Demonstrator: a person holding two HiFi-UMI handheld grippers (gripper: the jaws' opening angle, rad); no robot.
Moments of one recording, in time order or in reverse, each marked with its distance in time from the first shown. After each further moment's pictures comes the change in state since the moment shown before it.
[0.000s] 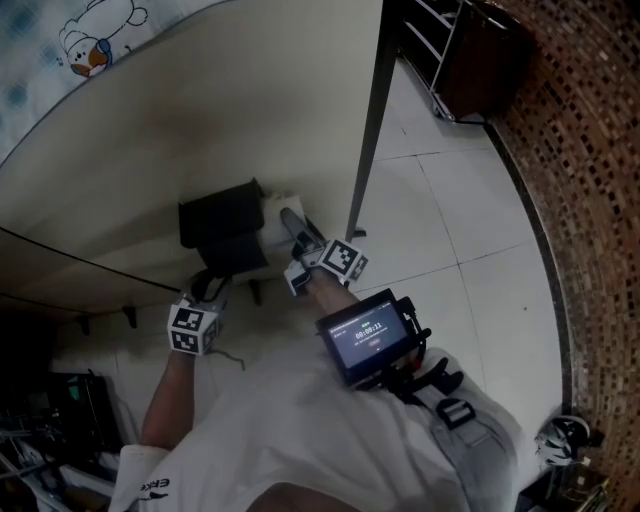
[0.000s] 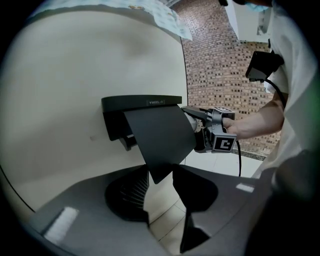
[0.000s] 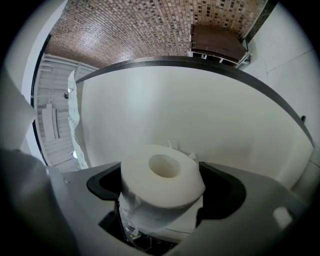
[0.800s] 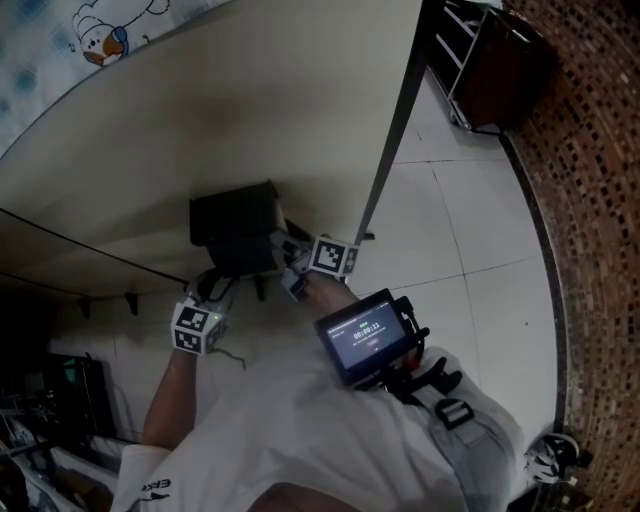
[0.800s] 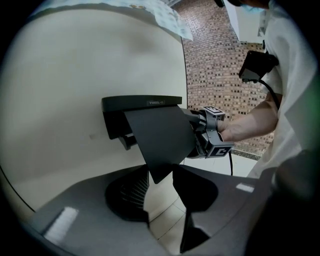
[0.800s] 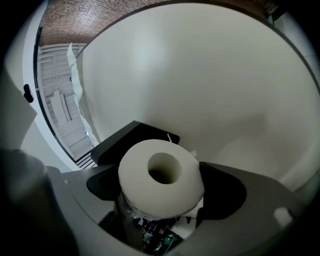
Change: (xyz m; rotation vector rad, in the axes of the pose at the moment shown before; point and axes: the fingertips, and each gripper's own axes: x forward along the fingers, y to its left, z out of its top) left arm -0.005 -0.010 0.003 0.010 0.002 -0.010; right arm 0.029 0.014 -0.068 -0.064 0.327 0.105
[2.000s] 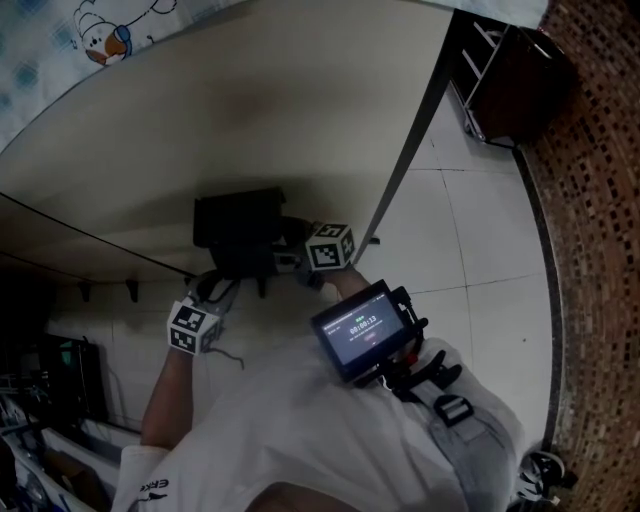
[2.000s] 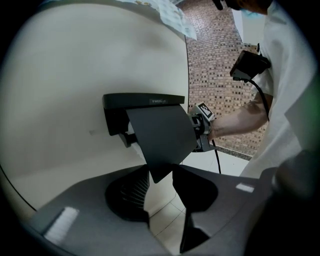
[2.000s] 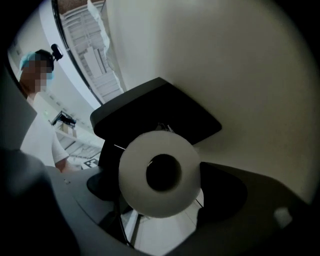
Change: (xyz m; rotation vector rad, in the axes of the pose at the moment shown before) left arm 0.004 0.012 -0.007 -0.041 0.028 -0.018; right arm 0.033 0.008 -0.041 -0.433 0.482 0.241
